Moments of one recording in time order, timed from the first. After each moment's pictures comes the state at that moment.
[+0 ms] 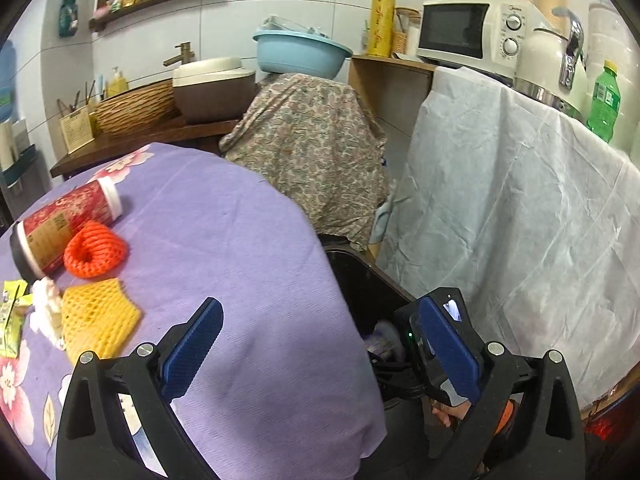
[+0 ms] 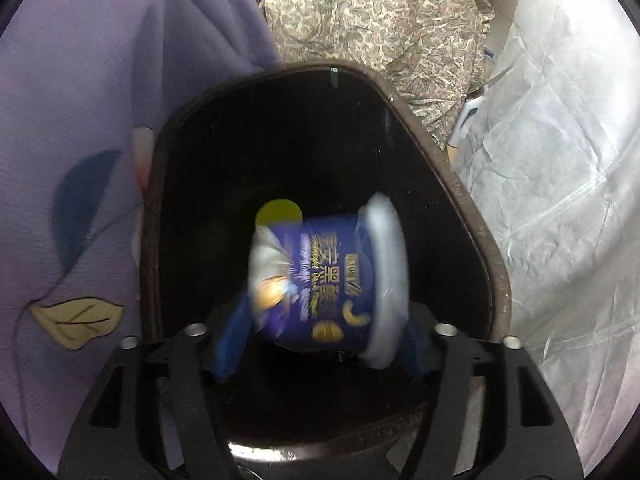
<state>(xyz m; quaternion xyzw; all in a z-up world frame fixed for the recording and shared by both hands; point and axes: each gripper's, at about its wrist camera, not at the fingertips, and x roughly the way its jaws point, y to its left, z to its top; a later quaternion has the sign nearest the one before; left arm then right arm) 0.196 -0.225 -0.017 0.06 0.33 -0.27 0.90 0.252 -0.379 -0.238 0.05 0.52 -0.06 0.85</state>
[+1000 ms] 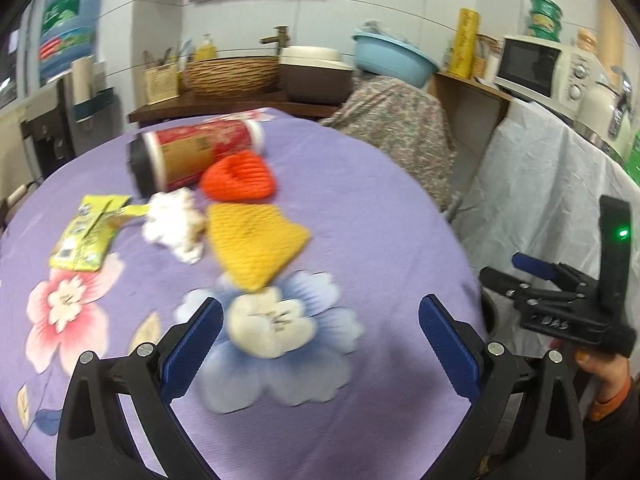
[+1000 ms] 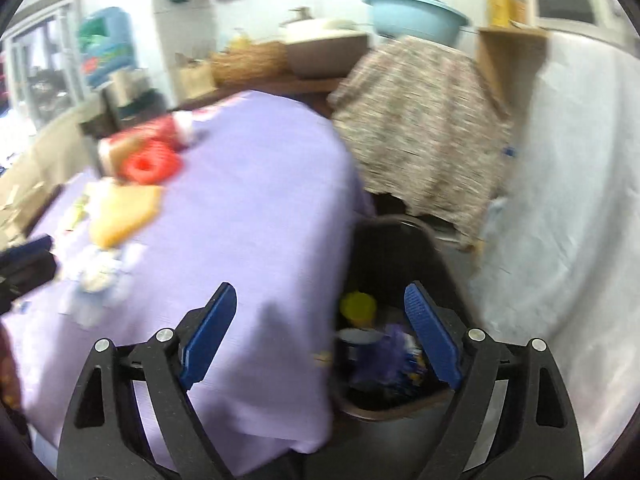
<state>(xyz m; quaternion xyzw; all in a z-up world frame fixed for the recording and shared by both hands) 0.176 -0.079 -0.026 0.00 0.35 -0.16 0.92 0.186 -0.297 -0.061 0.07 0.37 0.03 0.93</state>
